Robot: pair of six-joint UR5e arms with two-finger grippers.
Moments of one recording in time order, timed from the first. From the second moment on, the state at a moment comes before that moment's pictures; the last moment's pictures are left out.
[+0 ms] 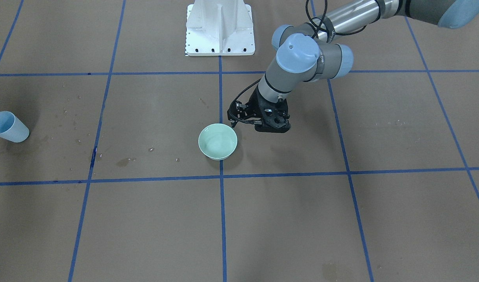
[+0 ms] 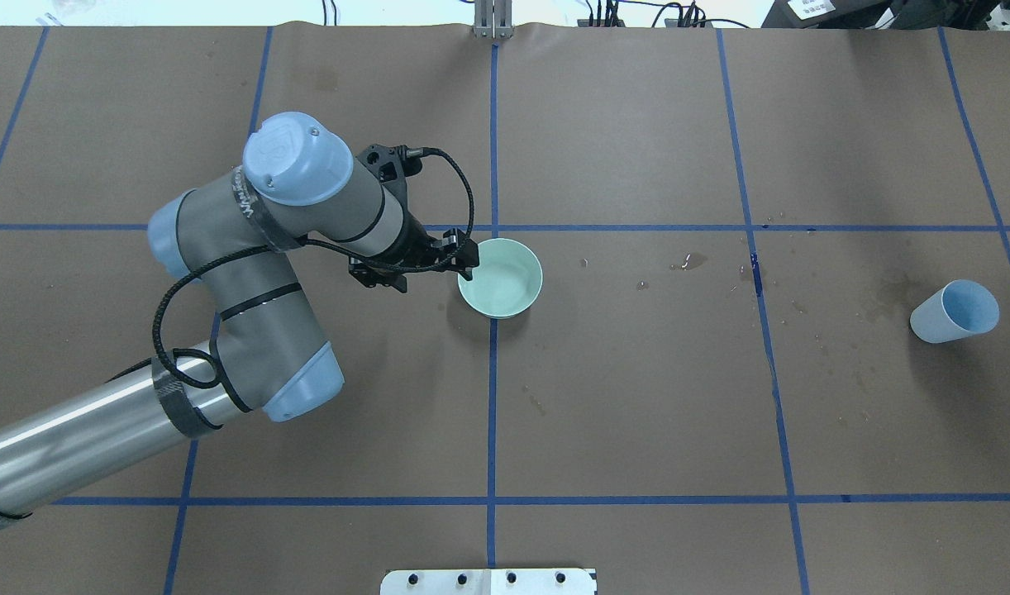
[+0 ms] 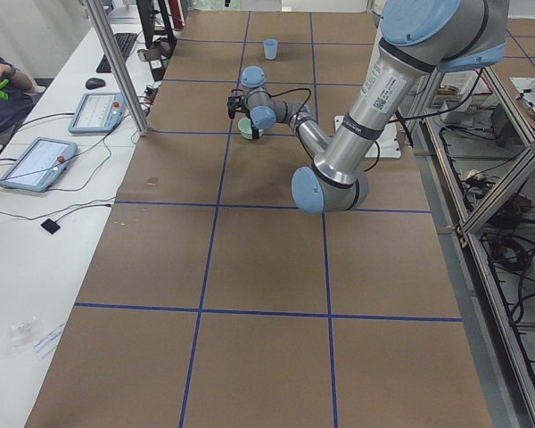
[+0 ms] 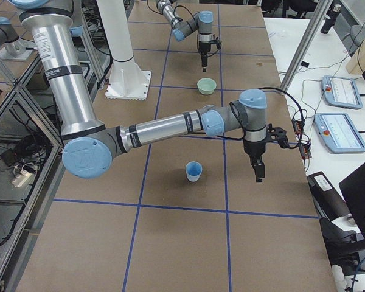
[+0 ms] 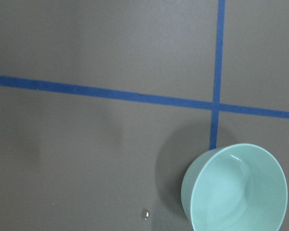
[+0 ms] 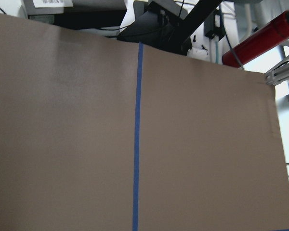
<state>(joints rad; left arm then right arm) -0.60 -2.27 -1.52 -1.95 -2.05 -1.33 1.43 -1.30 1.55 -1.51 2.03 0.23</state>
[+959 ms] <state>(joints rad) -0.57 -2.37 -1.34 -2.00 -2.02 -1.32 1.46 -1.30 1.49 -1.50 2.21 0.17</state>
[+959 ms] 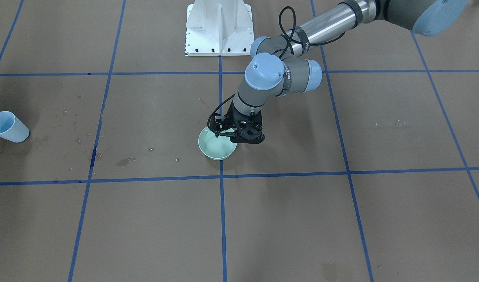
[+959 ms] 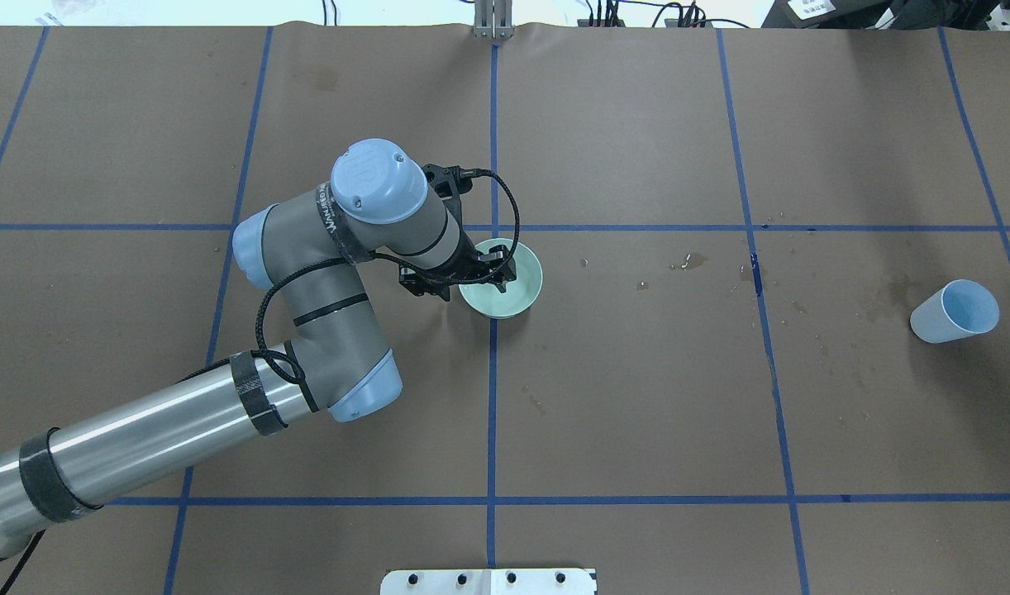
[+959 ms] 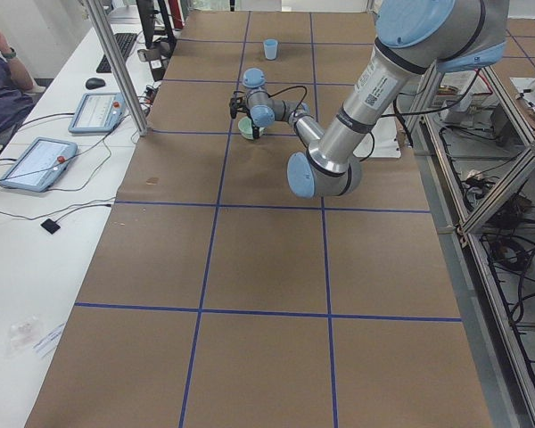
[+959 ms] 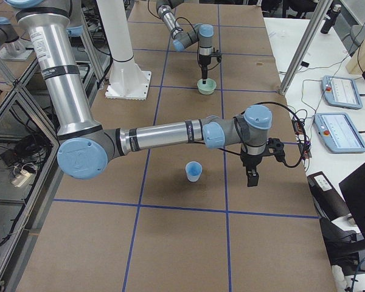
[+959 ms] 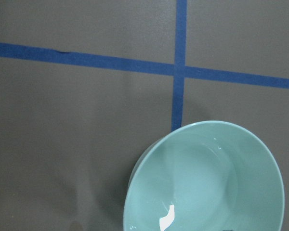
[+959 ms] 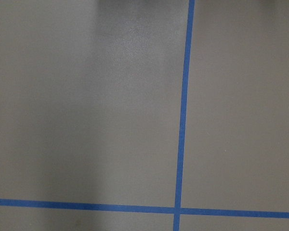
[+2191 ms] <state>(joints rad) -0.59 -2.37 -1.33 -2.00 -2.02 -1.32 1.46 -1.30 1.49 -1.50 2.21 0.18</state>
